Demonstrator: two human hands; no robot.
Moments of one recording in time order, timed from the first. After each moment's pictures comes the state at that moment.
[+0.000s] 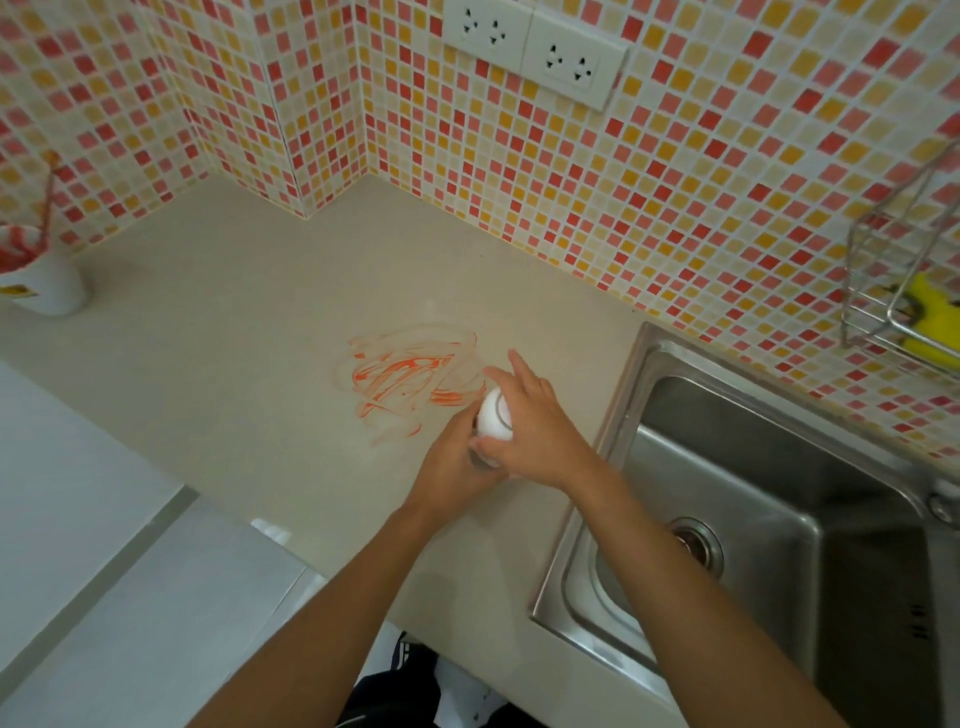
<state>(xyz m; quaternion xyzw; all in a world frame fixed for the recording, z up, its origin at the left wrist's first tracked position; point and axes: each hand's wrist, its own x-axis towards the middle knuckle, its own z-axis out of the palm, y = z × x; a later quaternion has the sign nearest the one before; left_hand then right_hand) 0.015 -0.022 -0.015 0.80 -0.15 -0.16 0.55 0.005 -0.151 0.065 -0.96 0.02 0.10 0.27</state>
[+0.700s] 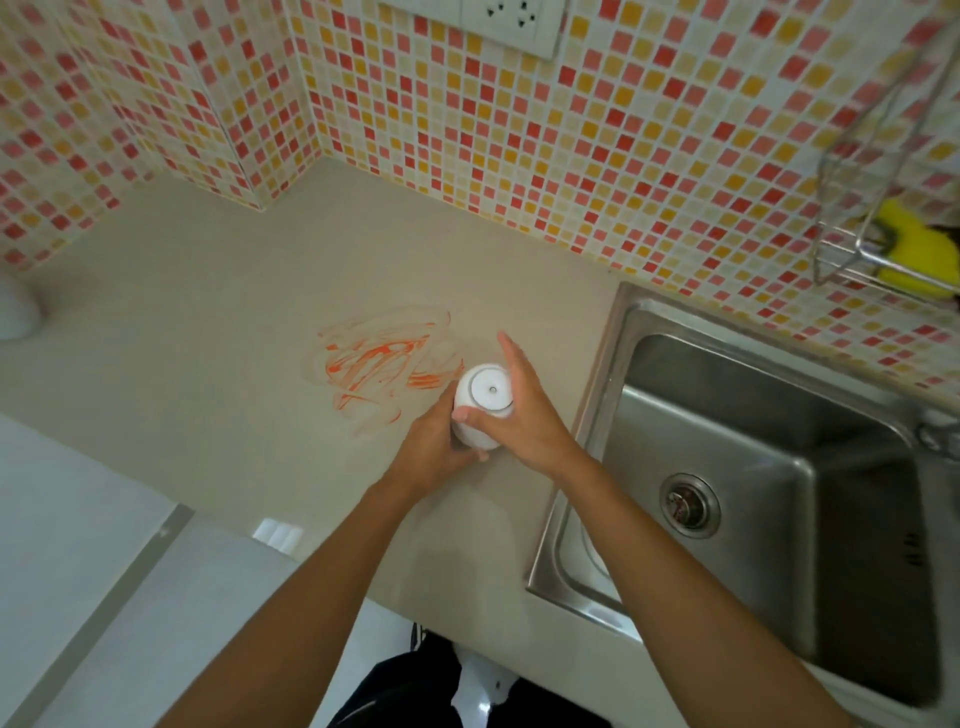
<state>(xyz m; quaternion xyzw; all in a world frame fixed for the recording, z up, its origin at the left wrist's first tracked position) 0.026 -0.016 -0.024 0.83 -0.21 -0.23 0.46 -0.012 -0.163 0.029 -0.84 0.13 0.04 0.53</state>
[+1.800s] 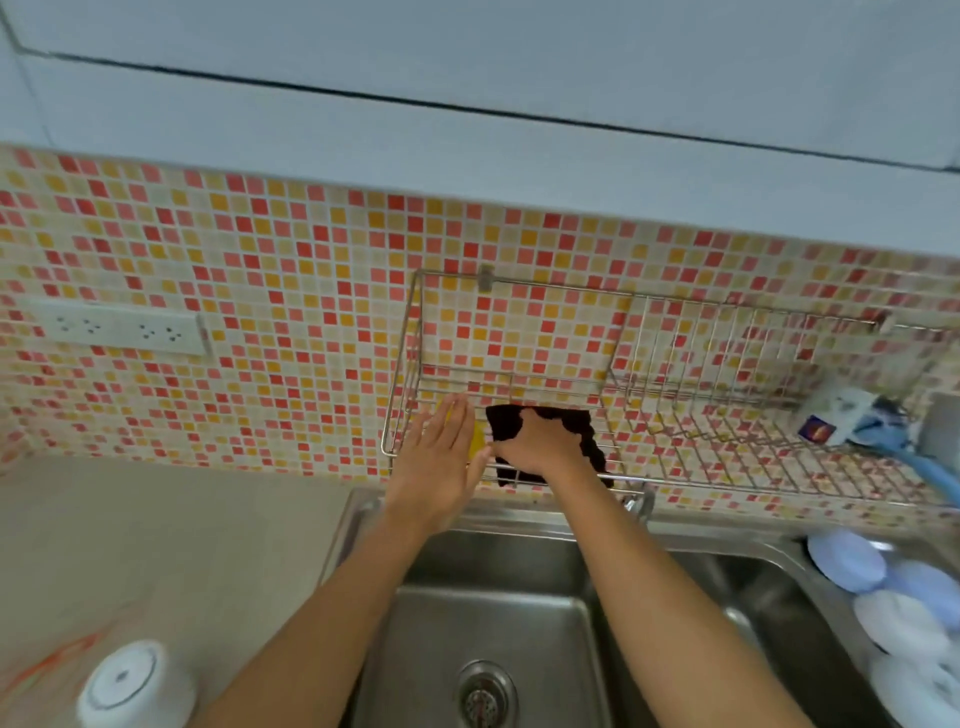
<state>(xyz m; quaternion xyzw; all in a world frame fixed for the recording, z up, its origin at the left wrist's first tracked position) -0.040 -0.387 0.186 0.86 -0.49 0.12 0.10 -0.085 -0.555 0.189 -0.88 0.43 0.05 0.20</state>
